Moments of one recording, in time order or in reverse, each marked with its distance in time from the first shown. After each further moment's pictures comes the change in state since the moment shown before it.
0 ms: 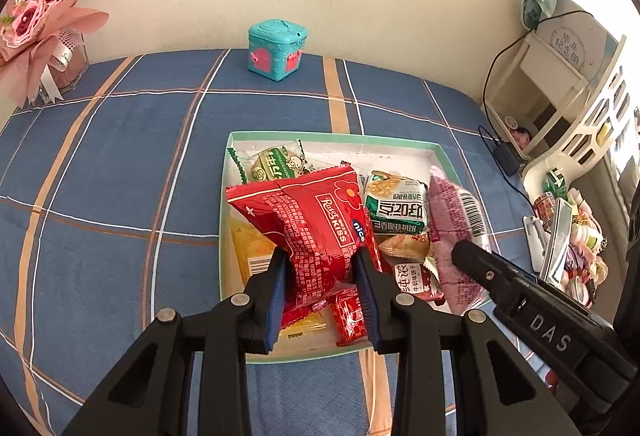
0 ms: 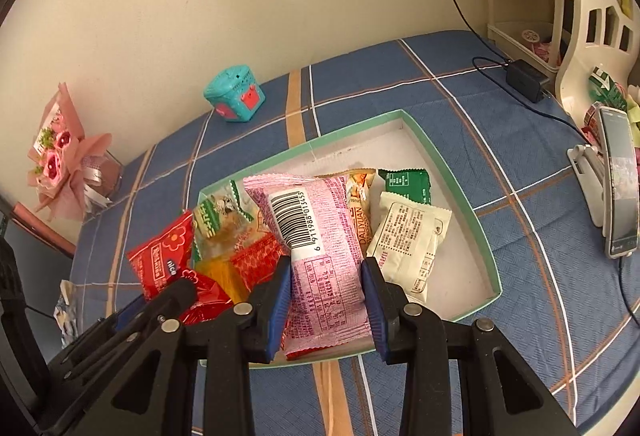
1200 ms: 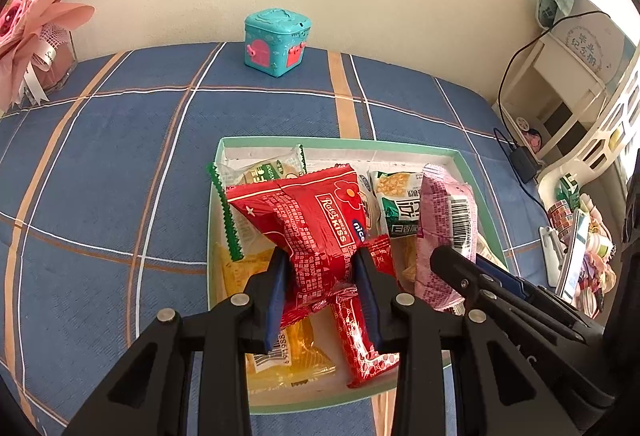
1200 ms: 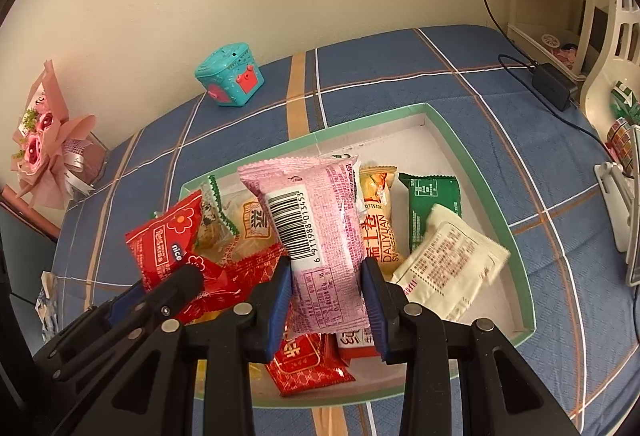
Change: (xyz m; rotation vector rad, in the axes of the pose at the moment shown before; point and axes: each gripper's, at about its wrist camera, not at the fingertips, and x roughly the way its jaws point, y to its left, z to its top) left arm 0.041 0.005 0.021 -0.007 0.015 -0.008; right arm 0.048 0.012 0.015 -0.044 0.035 -0.029
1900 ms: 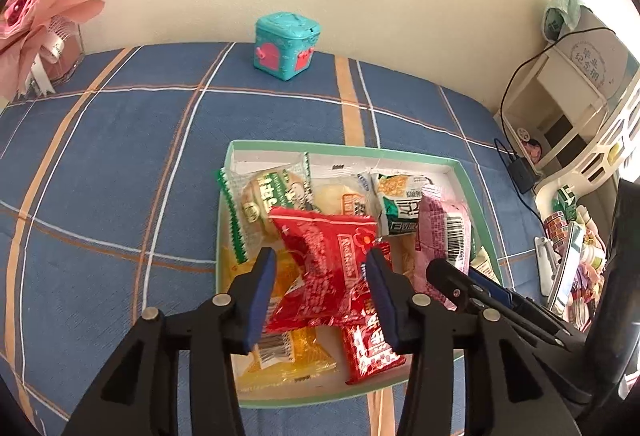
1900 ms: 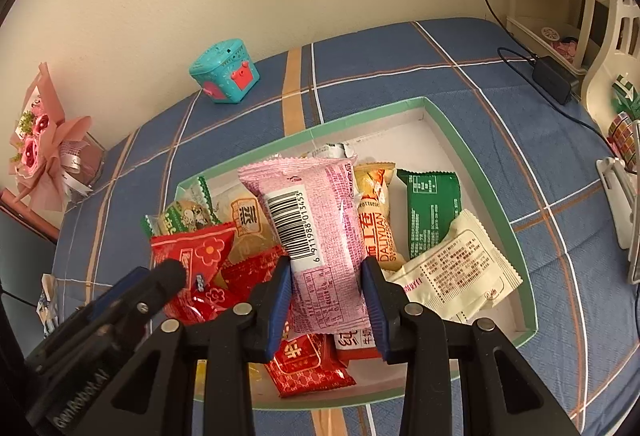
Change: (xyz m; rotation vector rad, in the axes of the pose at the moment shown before) left arm -0.010 0.006 0.006 -0.043 0.009 0.000; right arm 0.005 -0.003 0.002 0.012 0.028 -0.004
